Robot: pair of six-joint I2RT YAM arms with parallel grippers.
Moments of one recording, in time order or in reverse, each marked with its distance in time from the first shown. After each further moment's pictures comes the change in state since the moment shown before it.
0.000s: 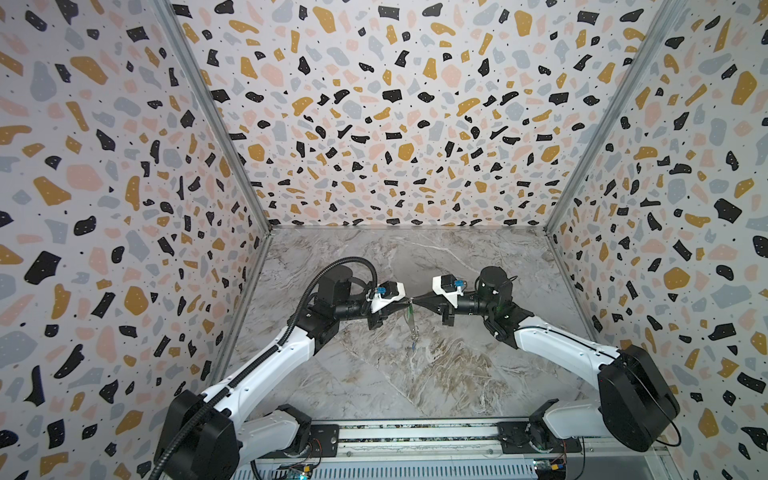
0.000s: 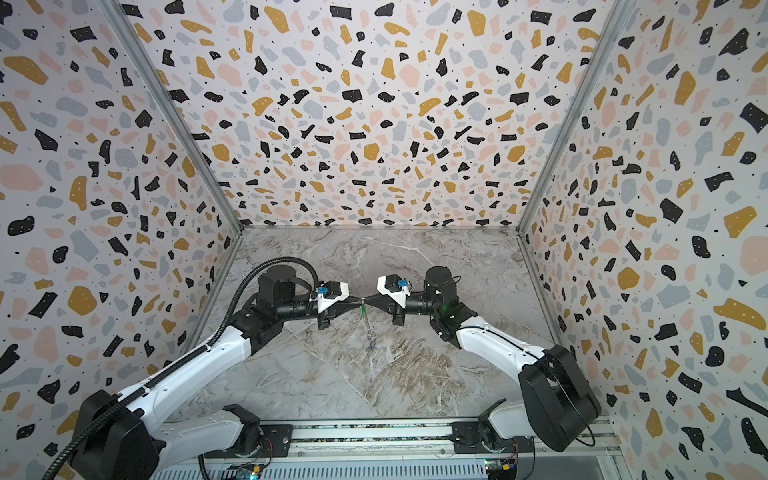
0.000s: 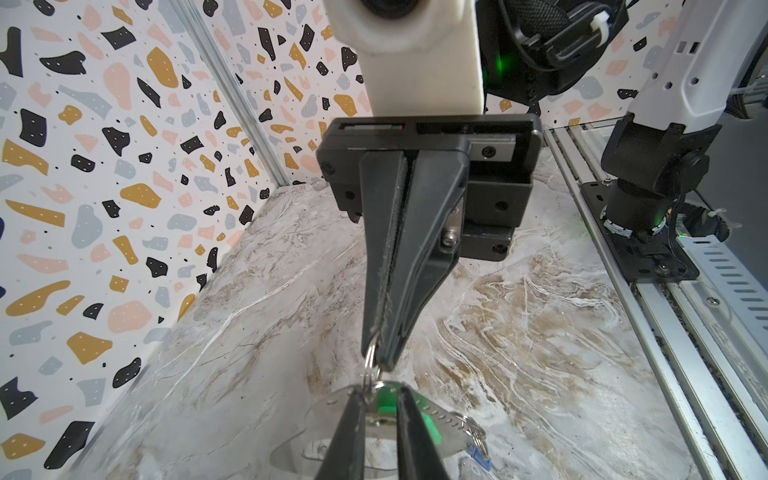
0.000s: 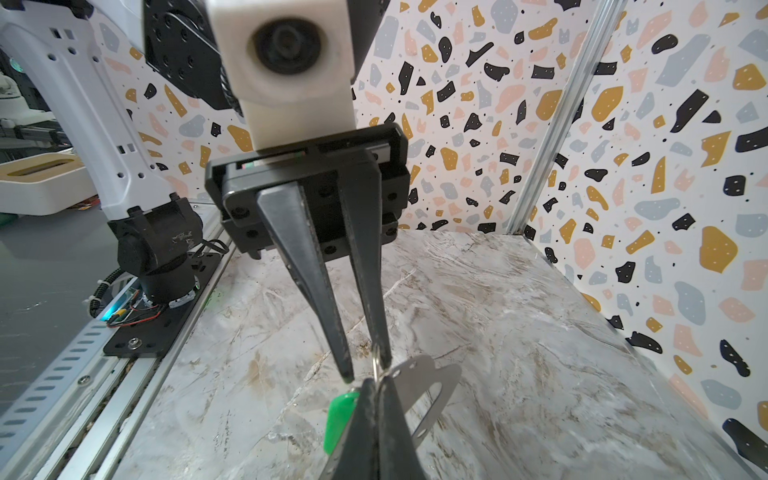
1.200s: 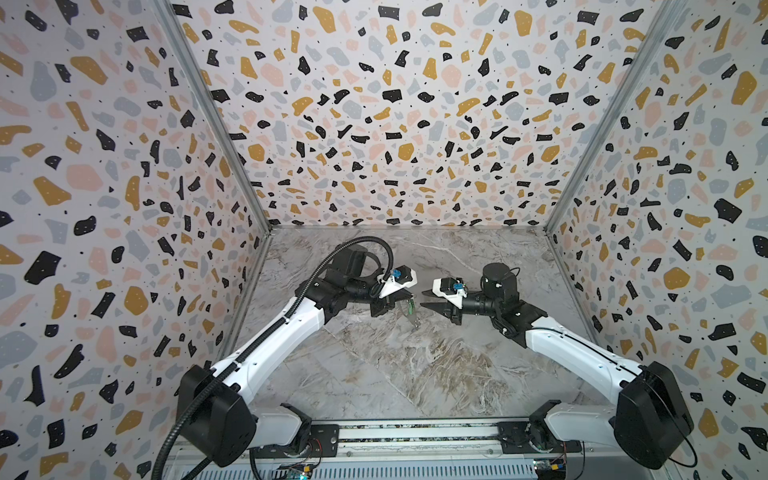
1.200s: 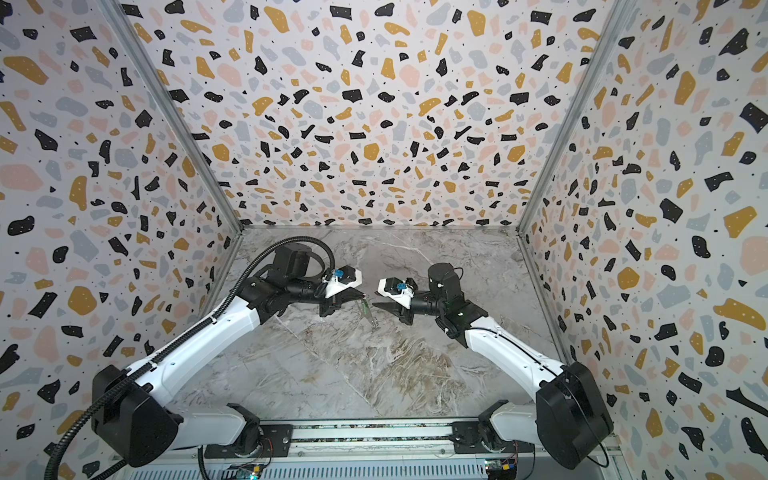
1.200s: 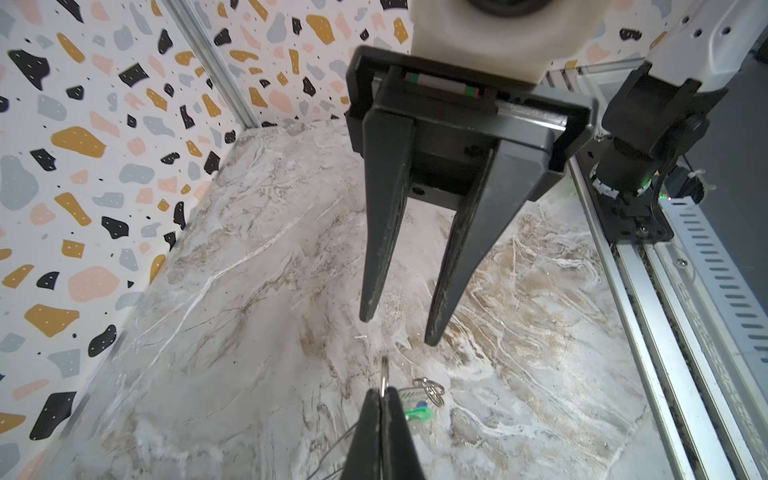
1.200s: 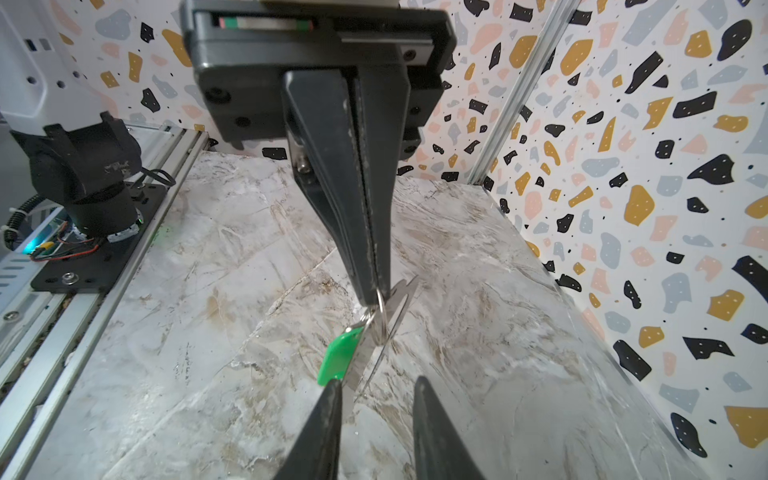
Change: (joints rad) left arm -0.036 0.174 0.358 -0.481 -0.083 0.139; right arm -0.024 -0.093 0.056 -0.364 0.153 -0.252
